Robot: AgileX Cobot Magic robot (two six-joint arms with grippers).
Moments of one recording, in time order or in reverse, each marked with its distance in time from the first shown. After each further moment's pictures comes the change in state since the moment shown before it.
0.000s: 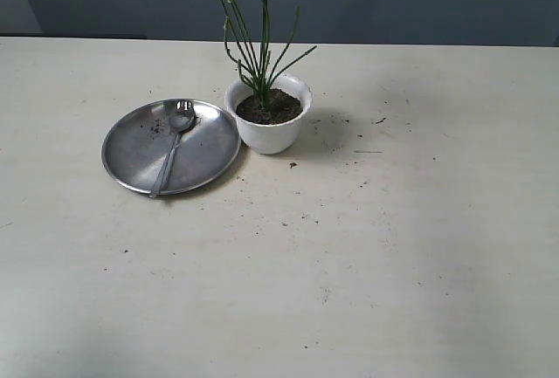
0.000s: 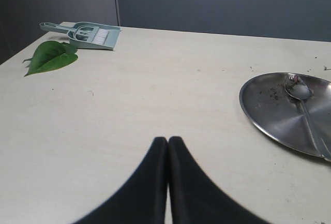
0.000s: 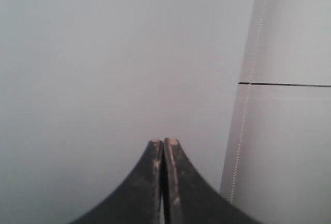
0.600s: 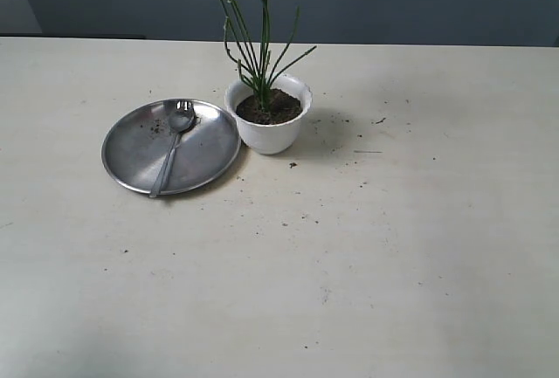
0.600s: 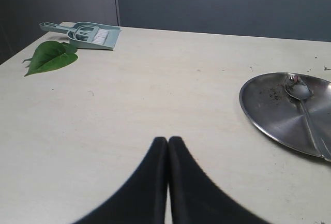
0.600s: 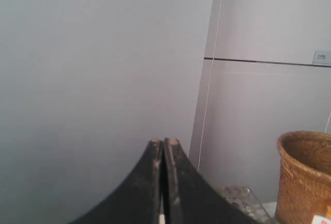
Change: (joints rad) left arm 0.000 0.000 0.000 0.000 0.000 0.000; right arm -0.045 -0.449 0.481 0.000 0.016 -0.027
